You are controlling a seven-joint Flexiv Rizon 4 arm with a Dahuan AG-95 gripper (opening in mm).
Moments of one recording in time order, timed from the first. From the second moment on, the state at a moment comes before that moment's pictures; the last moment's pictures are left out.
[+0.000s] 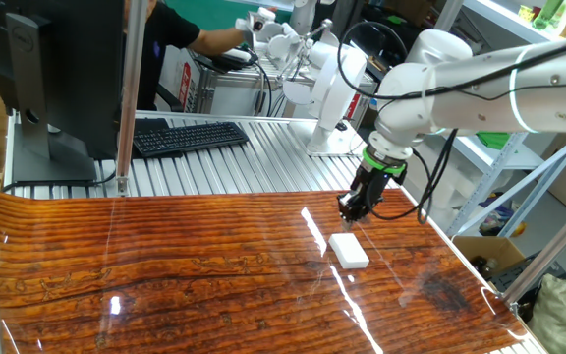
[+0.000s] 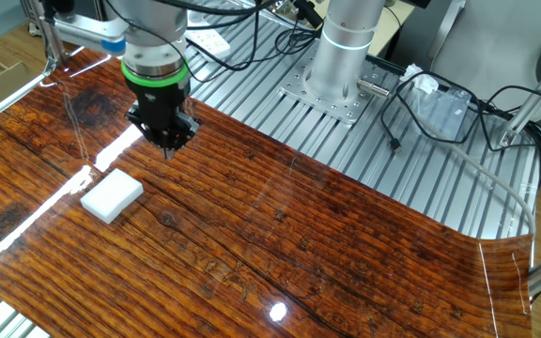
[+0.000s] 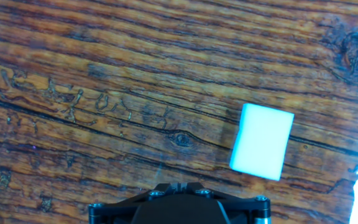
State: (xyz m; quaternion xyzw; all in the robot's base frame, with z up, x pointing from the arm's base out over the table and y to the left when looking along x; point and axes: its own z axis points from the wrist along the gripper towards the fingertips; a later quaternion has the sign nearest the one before) arm 0.553 -0.115 0.165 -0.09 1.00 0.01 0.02
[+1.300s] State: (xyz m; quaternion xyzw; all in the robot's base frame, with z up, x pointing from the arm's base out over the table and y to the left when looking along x) arm 0.555 -0.114 0.165 0.00 1.00 -0.02 0.01
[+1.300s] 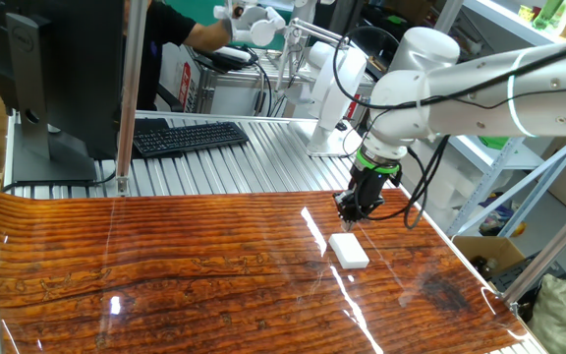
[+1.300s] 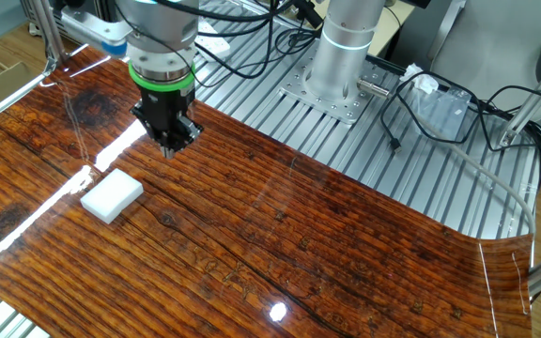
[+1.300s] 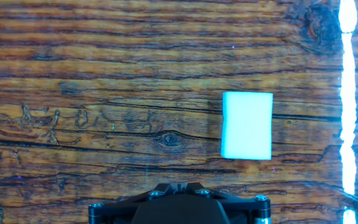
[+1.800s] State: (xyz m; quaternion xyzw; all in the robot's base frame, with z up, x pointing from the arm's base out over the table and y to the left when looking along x) arm 0.556 -0.114 0.165 0.00 1.00 -0.01 0.01
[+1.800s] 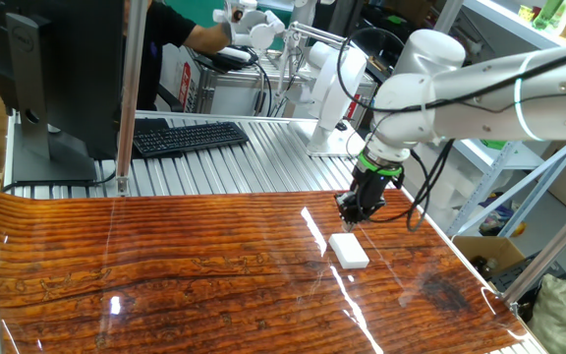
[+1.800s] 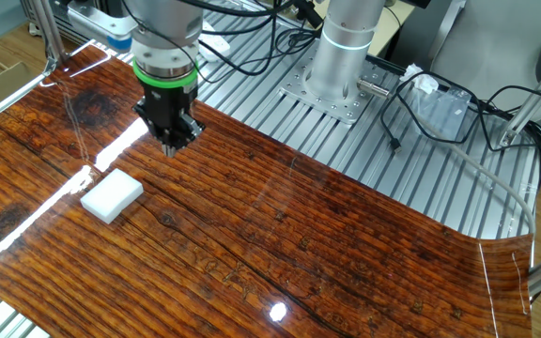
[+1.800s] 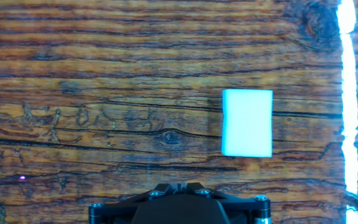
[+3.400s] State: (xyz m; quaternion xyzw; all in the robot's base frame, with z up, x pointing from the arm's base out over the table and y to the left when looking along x) arm 0.667 -0.197 0.135 -0.04 1.00 -0.02 0.00
